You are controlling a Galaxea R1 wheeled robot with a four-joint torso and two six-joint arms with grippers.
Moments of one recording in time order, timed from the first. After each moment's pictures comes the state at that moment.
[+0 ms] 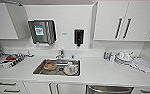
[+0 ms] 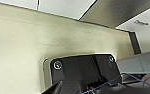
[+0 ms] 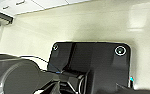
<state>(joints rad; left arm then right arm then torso) 1.44 2.01 -1.51 0.03 -0.22 0.03 -1.37 2.18 -1.57 -0.33 0.00 0.23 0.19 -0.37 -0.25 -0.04</state>
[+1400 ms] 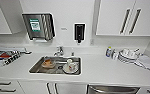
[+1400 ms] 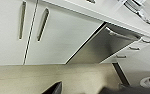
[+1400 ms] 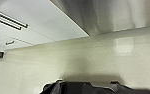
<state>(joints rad) 1.05 1.62 -1.00 0.05 -0.17 0.00 -1.10 1.98 -1.43 -0.32 -0.01 0.47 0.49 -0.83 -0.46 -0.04</state>
